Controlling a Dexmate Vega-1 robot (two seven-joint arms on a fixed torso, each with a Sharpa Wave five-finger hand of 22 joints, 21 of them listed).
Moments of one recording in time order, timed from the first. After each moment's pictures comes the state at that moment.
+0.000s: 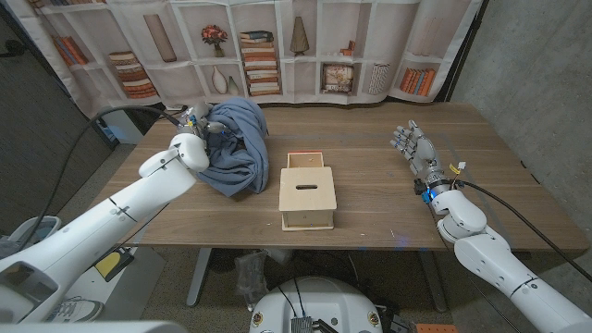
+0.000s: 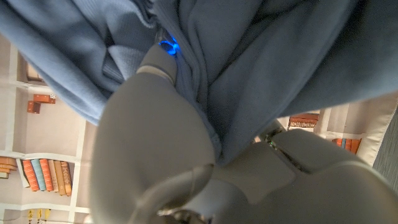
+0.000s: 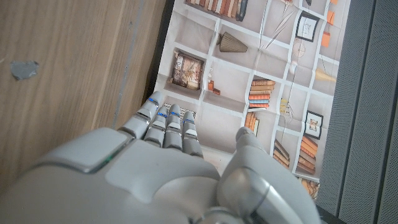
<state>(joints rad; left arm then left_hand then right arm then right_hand) 0.82 0.86 0.45 -2.01 0.04 0.79 0.45 1.28 -0.08 0.28 -0.15 0.17 0.73 0.04 0.51 0.32 0.72 -0.07 0.43 0.54 0.87 -0.08 0.49 0.52 0.75 -0.08 0.83 0.23 -1.21 -0.64 -0.23 -1.71 0.67 0.32 -0.12 0.19 0.06 0.27 -0.04 0.18 0.23 0.09 0.19 0.19 0.25 0.12 0.21 0.18 0.17 0.05 0.20 0.19 0.24 -0.01 0.30 0.18</state>
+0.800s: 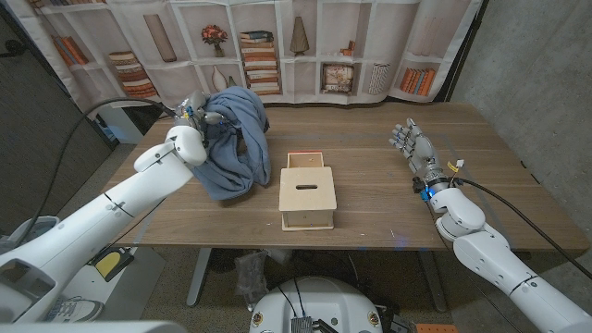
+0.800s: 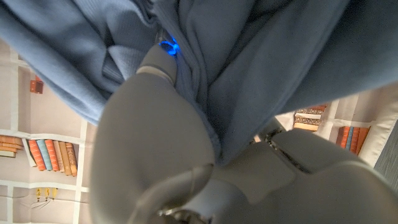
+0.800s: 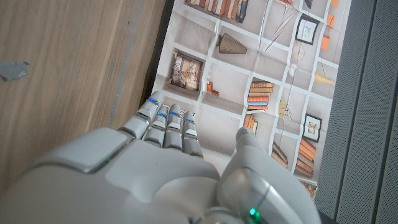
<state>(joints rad) 0.81 0.86 0.42 -2.03 0.04 0.78 0.45 1.27 -0.08 0.29 -0.15 0.17 0.73 0.04 0.51 0.33 0.73 -0.07 0.42 0.55 0.88 -0.08 0.48 0.53 0.75 -0.08 0.86 0.21 -1.20 -0.64 -0.24 -1.72 0.65 0.30 -0.14 0.19 0.06 0.27 -0.04 0.18 0.23 0.09 0.19 0.19 0.25 0.12 0.21 0.18 0.17 0.05 0.20 0.19 0.24 -0.01 0.29 0.18</state>
